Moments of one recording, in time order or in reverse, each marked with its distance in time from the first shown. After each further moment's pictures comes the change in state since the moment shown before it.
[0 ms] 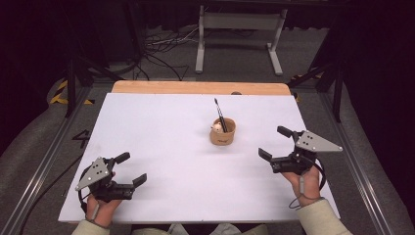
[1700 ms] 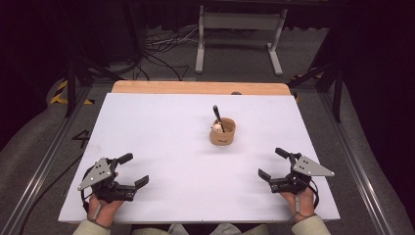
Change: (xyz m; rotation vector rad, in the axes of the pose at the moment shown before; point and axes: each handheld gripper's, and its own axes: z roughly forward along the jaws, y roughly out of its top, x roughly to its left) left arm -0.002 -0.002 0.005 0.004 -0.041 -0.009; right arm 0.009 -0.082 -0.006 -0.013 0.010 0.038
